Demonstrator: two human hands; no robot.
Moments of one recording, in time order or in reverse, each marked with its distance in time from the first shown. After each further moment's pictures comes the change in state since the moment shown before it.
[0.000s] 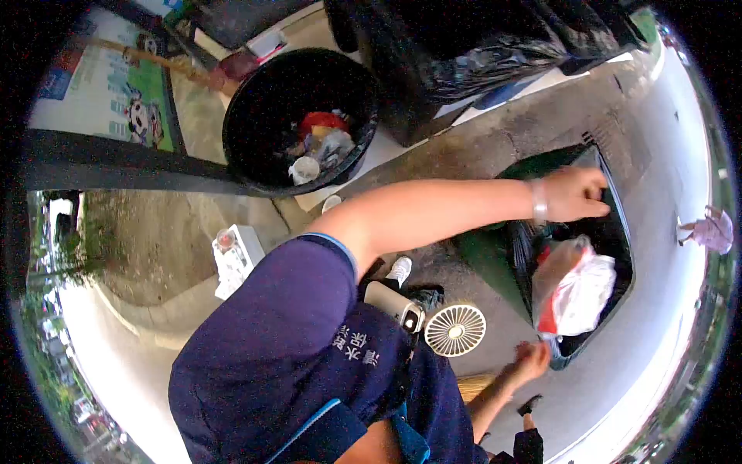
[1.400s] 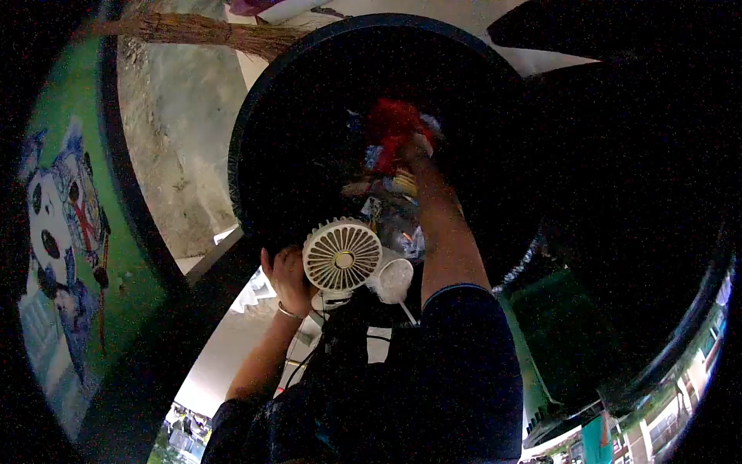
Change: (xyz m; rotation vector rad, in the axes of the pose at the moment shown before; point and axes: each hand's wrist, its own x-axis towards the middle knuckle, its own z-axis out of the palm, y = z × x) left_hand -0.465 -0.168 -0.600 1.318 0.640 -0.842; right_hand -0.217 0.424 1.019 -1.432 -1.434 -1.154
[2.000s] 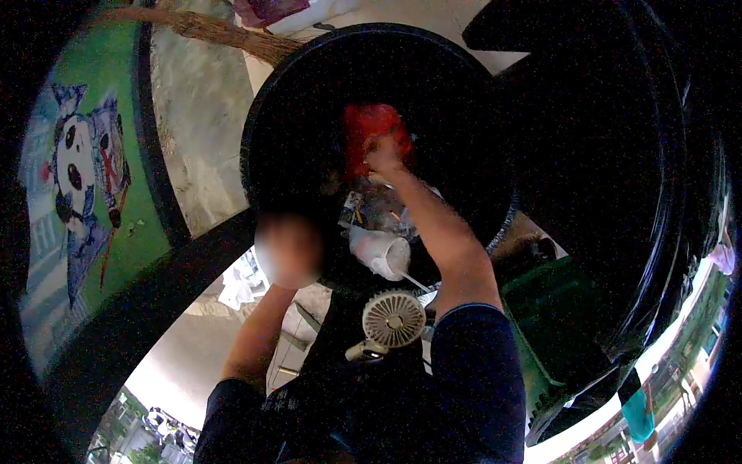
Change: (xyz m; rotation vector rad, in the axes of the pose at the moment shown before) left_hand -0.050 -0.004 0.006 0.040 0.122 0.227; right_hand -0.113 -0.057 -0.095 1.197 0.035 -0.020
